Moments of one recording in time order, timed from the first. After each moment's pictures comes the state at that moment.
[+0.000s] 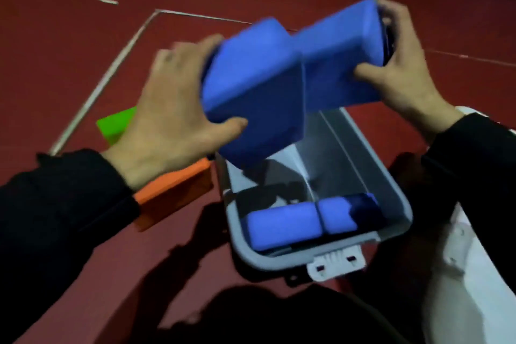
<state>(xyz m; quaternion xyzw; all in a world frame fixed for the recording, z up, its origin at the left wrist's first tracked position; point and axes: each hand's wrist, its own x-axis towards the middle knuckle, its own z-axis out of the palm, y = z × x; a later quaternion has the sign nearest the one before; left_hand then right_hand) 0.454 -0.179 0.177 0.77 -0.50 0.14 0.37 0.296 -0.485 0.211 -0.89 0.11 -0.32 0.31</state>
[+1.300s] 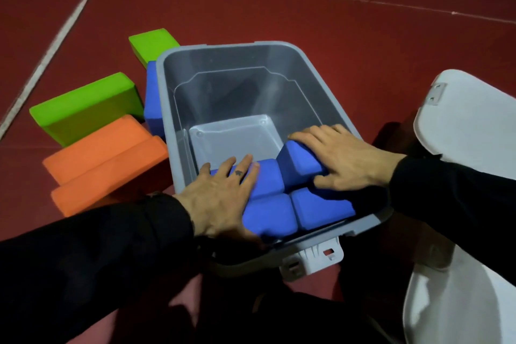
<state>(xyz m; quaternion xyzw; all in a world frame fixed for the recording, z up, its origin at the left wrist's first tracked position) 0.385 -0.265 0.017 0.75 -0.63 -0.17 -0.08 0.229 -0.515 0.060 -0.99 0.05 0.13 -0.01</state>
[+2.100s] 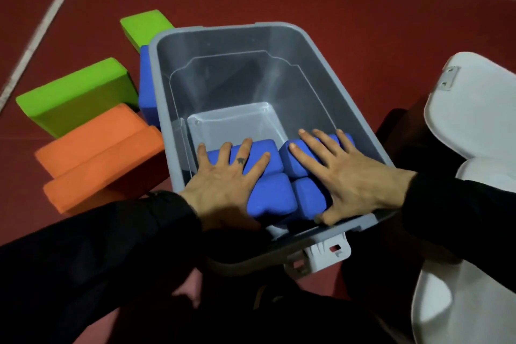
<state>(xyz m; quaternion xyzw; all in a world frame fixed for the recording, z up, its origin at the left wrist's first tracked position) 0.385 -0.279 0.003 0.78 -0.61 -0.14 -0.08 0.208 -0.478 0.044 -0.97 0.06 0.24 -0.05</state>
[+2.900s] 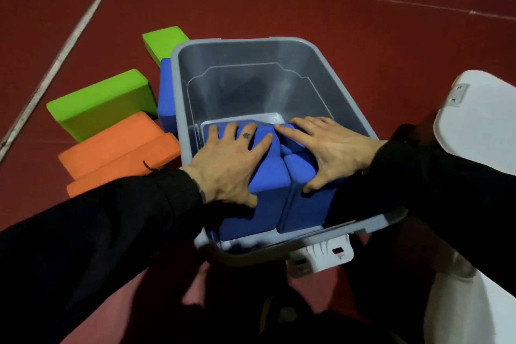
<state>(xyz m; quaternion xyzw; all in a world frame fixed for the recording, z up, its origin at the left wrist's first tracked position) 0.421 -0.288 0.032 0.79 -0.61 -0.05 -0.10 0.284 -0.504 0.046 -0.98 0.02 0.19 -0.03</state>
